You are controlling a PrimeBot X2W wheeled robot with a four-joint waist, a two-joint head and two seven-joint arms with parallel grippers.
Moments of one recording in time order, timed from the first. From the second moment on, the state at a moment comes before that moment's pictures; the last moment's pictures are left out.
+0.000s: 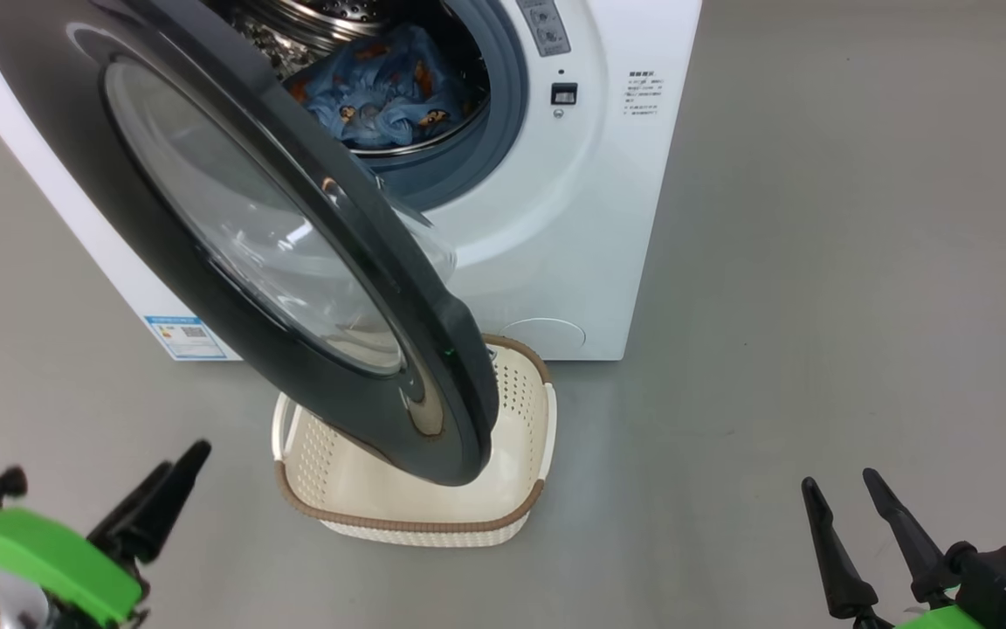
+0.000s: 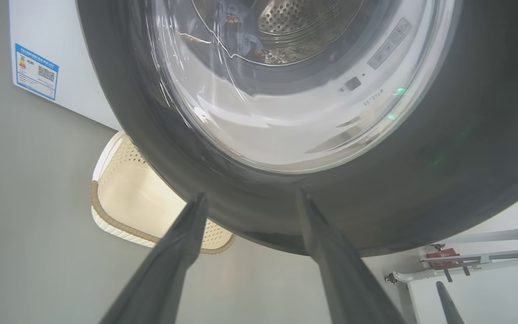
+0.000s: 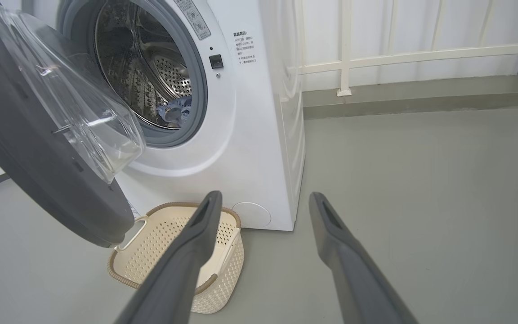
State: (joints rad) left arm -0.17 0.55 -0.33 0.10 -1.41 -0.12 0.16; right arm 0.09 -0.16 0.03 0.09 0.32 0.12 -0.26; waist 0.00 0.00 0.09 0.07
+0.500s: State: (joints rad) left arm -0.08 0.59 -0.50 0.25 -1.29 -0.13 -0.20; right arm 0.09 -0.16 0.01 0.09 0.32 0.12 -0.26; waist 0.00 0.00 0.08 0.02
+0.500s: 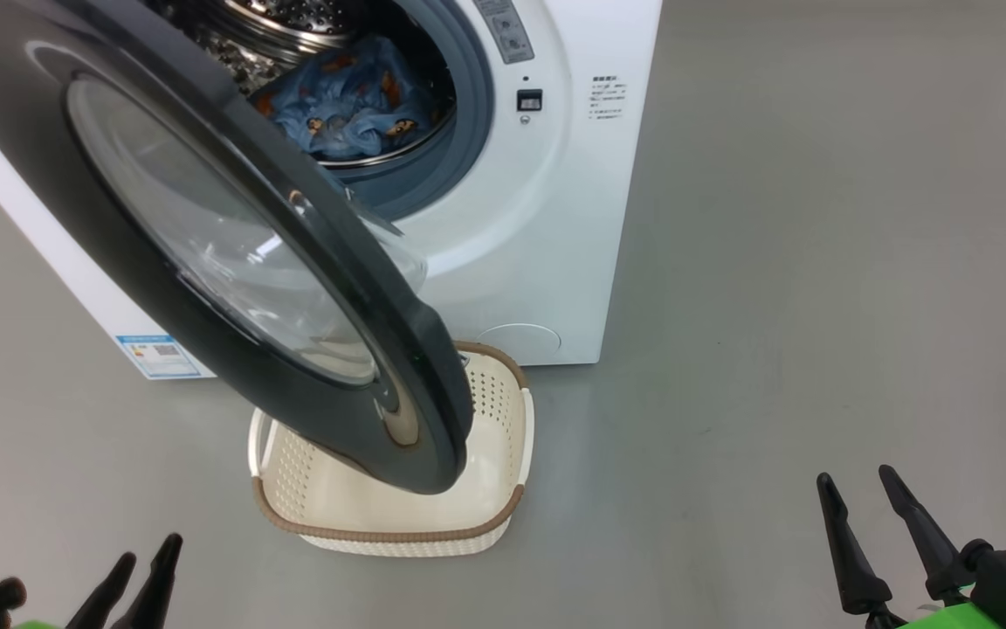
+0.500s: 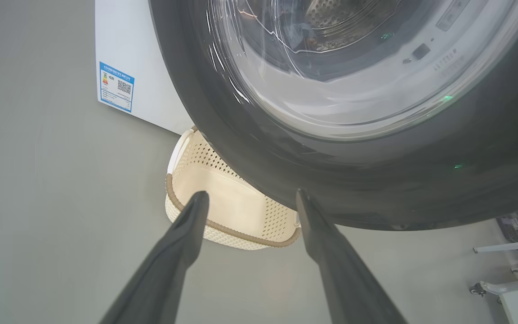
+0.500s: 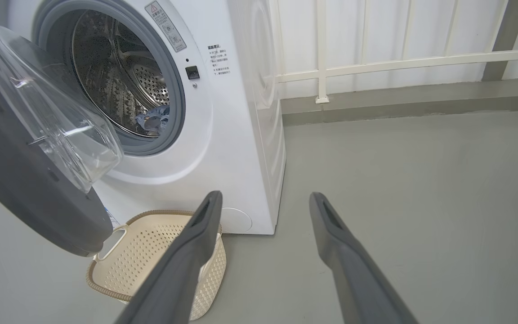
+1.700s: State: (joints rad) left arm 0.10 0.24 -0.09 0.17 -0.49 -0.13 -0.25; right arm 0.12 -0.16 -0.04 0.08 0.33 0.12 -0.26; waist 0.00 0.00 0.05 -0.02
